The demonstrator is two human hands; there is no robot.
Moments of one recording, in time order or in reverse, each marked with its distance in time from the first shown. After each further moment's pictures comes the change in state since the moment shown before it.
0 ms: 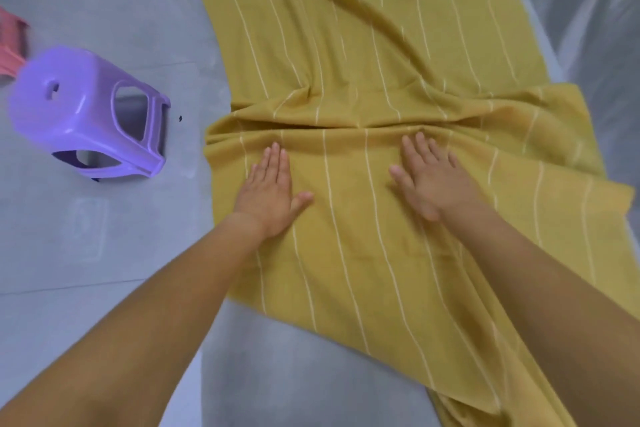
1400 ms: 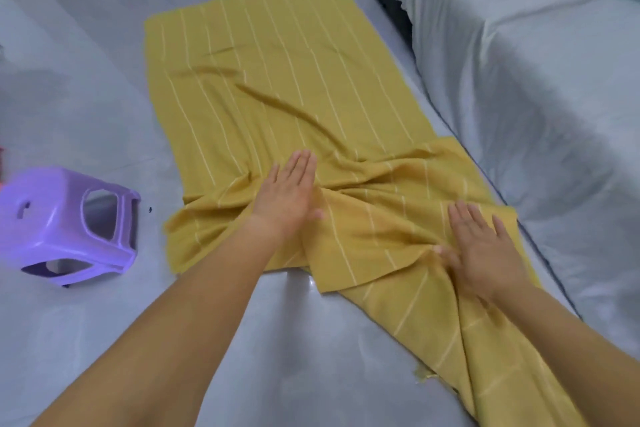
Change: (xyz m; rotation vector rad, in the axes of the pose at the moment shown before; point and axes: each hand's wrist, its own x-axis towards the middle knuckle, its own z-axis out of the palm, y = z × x) left_hand 0.045 0.124 -0.109 0.232 0.194 0.289; right_hand -0.109 0.143 -0.010 -0.071 0.267 0.121
